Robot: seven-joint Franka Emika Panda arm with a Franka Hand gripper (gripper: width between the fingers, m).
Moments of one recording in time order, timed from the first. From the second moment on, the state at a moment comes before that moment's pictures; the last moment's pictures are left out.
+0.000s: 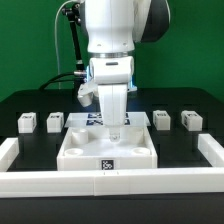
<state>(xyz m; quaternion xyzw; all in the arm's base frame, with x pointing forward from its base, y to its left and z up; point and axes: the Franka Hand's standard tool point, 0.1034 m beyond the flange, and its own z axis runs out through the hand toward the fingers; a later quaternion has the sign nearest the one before) 0.455 -0.014 0.014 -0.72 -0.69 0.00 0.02</state>
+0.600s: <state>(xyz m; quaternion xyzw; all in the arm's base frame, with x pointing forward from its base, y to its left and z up) 0.452 -0.015 0.009 -0.72 -0.69 0.00 0.02</state>
